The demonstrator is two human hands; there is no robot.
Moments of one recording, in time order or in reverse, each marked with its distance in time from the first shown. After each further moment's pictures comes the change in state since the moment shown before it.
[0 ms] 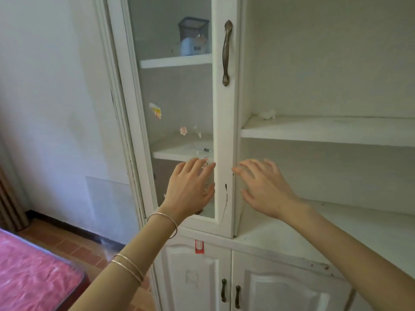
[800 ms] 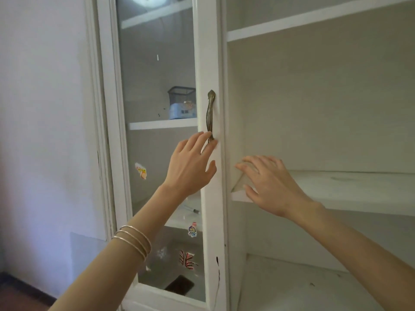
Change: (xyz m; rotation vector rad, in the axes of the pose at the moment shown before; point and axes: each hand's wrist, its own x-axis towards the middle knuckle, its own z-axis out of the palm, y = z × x) left_hand 0.189 -0.026 -0.032 0.150 0.356 0.112; right_hand 0.103 0.097 -0.048 -0.090 0.274 -0.025
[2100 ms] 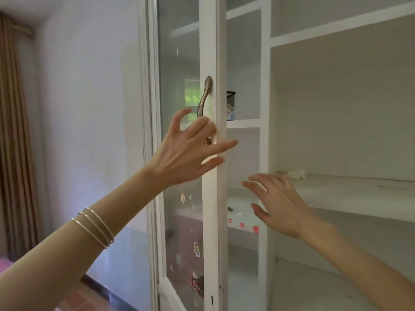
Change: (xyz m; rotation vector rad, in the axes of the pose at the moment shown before) left_hand -0.027 -0.071 -0.116 0.357 0.095 0.372; right_hand -0.001 -0.070 0.006 0.127 -0.071 -0.089
